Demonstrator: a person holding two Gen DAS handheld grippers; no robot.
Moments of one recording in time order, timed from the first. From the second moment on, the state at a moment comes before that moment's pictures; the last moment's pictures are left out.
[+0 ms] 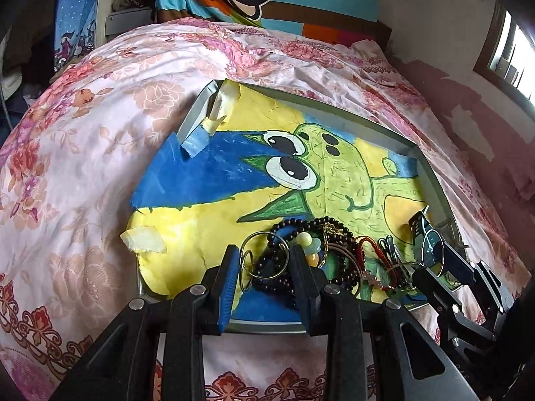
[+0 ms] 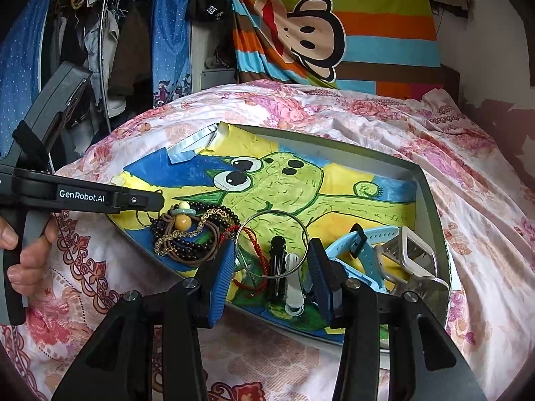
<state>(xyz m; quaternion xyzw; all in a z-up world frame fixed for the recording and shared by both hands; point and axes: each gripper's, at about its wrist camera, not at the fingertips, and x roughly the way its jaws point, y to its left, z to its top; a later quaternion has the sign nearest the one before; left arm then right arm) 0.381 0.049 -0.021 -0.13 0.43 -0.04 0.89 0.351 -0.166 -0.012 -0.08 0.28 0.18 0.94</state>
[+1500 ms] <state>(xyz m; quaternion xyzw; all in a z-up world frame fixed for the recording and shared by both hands) 0.166 0.049 0.122 -0.10 0.21 0.00 0.97 0.167 -0.219 0.126 0.04 0.10 0.13 0.99</state>
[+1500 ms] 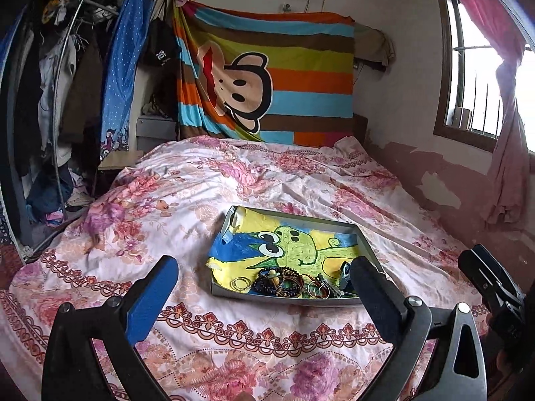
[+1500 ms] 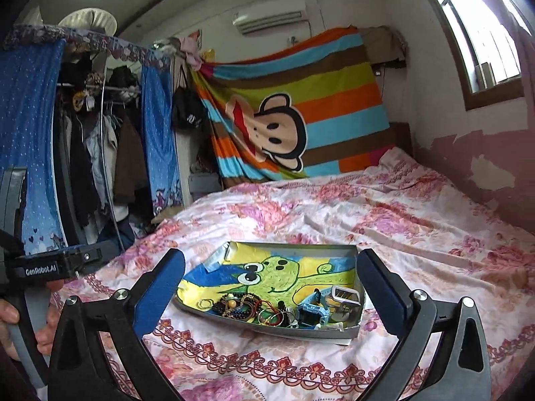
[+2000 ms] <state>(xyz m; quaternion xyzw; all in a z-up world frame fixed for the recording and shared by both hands) 0.061 0.033 0.112 -0.02 0.14 0.03 0.99 0.048 -0.220 0.115 0.02 0.05 0.11 0.99</state>
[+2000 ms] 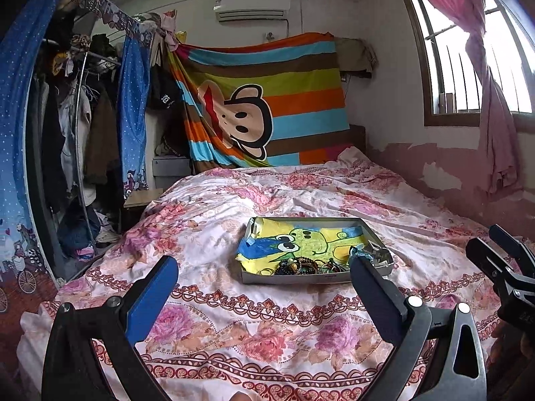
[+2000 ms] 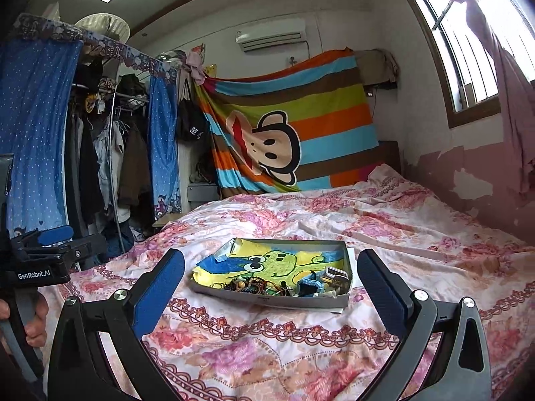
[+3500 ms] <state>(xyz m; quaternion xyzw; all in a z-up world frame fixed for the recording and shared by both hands) 0.023 0.048 0.031 0.00 0.19 0.04 0.98 0.018 -0.223 0.051 0.02 0.13 0.05 0.99</state>
